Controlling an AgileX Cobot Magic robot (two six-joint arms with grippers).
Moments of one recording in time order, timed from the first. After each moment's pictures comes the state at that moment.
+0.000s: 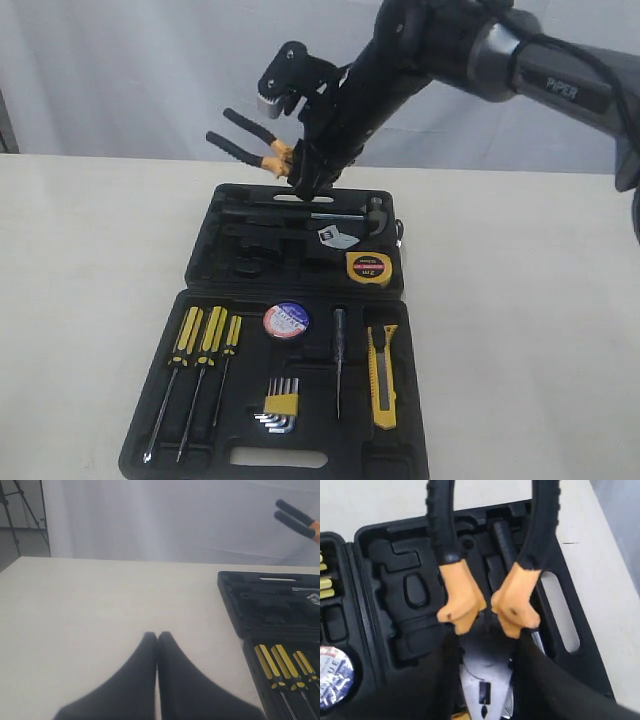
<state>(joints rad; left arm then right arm) -0.02 0.00 0.00 -0.02 0.27 -0.03 0.06 2.22 -2.01 0.29 0.90 -0.97</state>
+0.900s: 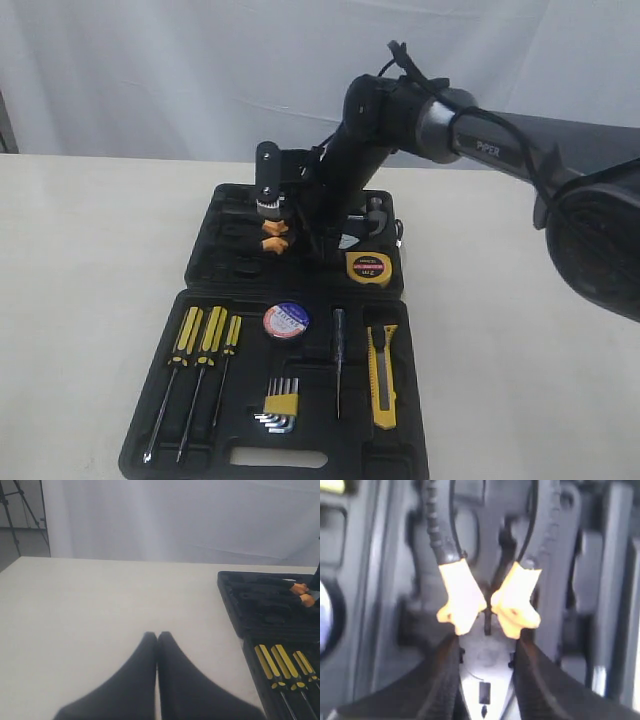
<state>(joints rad) -0.02 0.00 0.00 -0.02 0.27 -0.03 0.10 2.38 -2.03 0.28 0.91 -1.33</state>
